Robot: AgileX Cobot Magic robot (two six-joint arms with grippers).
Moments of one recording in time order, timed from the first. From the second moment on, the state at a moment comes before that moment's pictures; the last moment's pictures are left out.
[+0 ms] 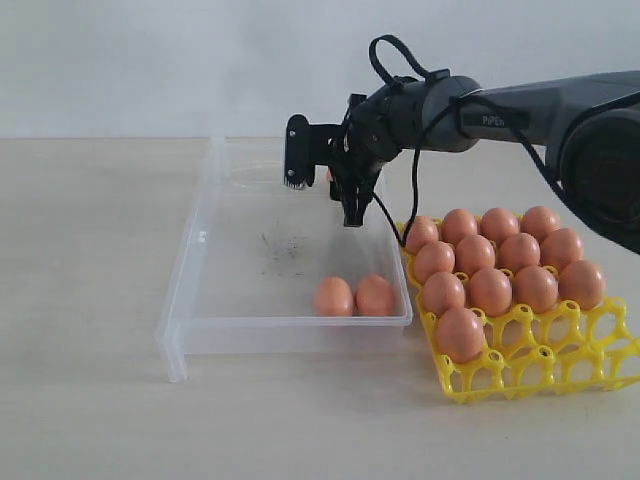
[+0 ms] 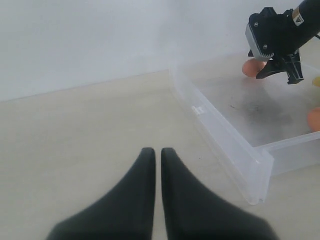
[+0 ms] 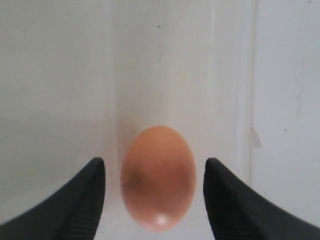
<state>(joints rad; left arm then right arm) -0.12 0.00 0.00 -0.18 0.29 0.27 0.50 2.40 -1.88 -0.35 0.40 -0.83</state>
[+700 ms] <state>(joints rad) -0.12 0.00 0.00 -0.18 0.29 0.27 0.48 2.48 -1.97 -0.33 0.40 -0.74</state>
